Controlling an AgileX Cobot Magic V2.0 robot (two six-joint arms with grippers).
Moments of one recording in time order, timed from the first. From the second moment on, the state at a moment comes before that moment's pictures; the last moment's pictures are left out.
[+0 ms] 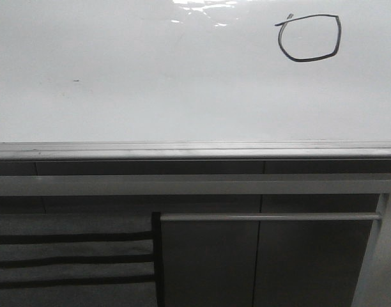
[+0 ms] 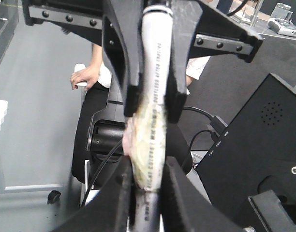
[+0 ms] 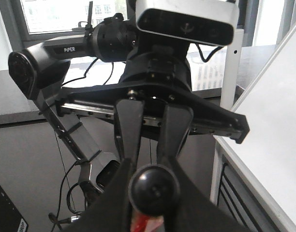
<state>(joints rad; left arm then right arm) -0.66 1.05 -1.15 1.86 -1.24 -2.03 1.32 0.78 -1.06 0.05 0.43 -0.07</state>
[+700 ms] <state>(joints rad) -0.66 1.05 -1.13 1.86 -1.13 -1.89 1.16 0.52 -1.07 -0.28 0.68 0.08</state>
